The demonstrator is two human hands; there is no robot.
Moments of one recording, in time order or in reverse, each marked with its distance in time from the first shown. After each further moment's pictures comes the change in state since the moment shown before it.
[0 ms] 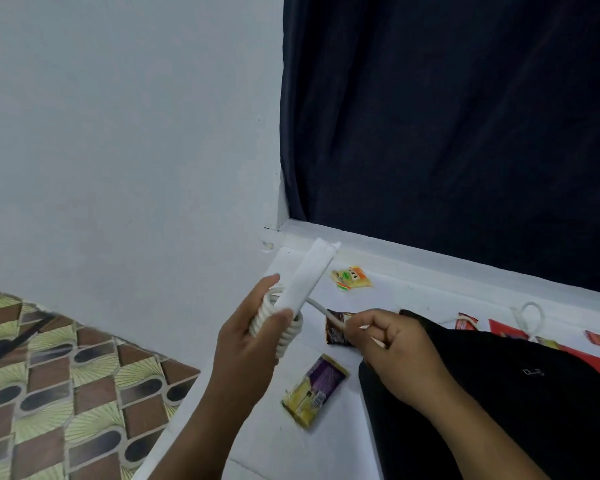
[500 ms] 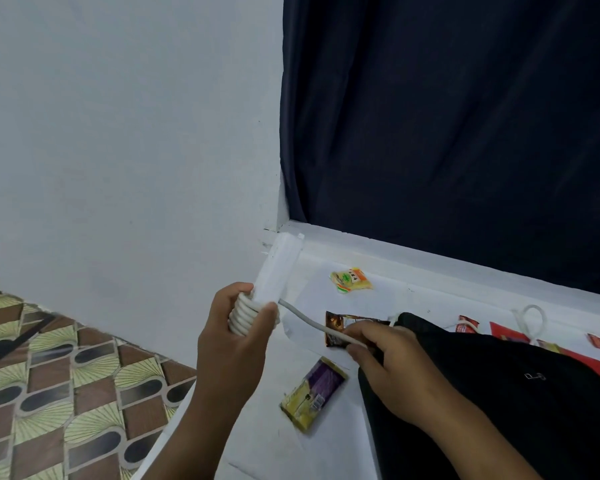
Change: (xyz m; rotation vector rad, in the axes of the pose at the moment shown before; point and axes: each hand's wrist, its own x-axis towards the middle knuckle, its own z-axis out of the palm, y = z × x) left_hand 0.007 -0.010 -0.007 0.224 0.243 0.054; right_hand -0.002 0.013 -0.004 -0.459 -0.062 -0.177
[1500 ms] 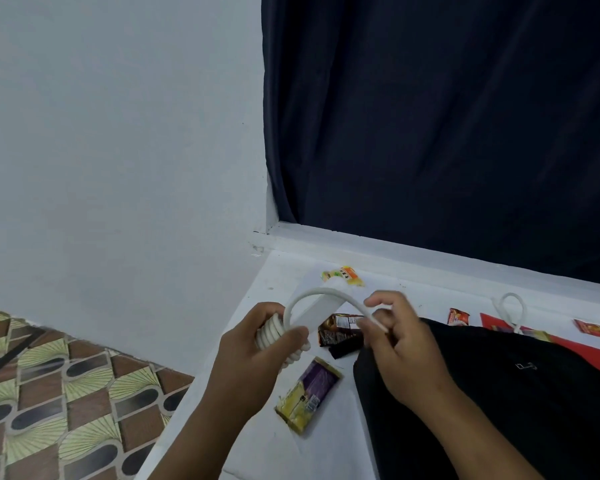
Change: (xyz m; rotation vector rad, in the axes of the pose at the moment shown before) left_hand -0.010 0.020 0.011 -0.049 -0.379 -0.083; right_hand 0.000 0.001 -0.008 0.253 0.278 -0.002
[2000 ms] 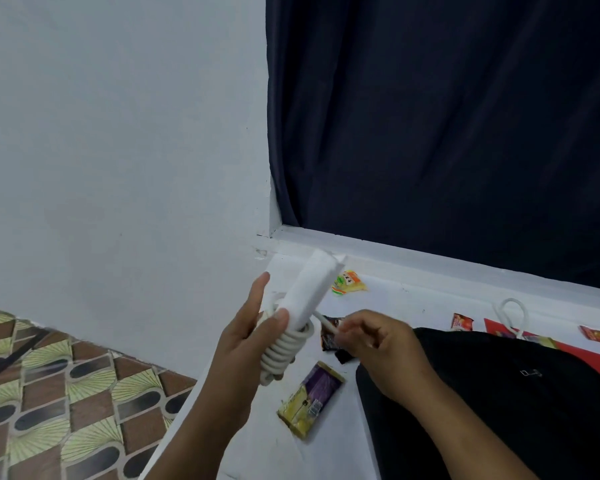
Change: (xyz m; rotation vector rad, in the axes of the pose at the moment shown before) left_hand 0.000 0.006 -0.009 -0.335 -0.069 -0.067; right_hand 0.012 -0.001 0.016 0.191 -0.123 0.180
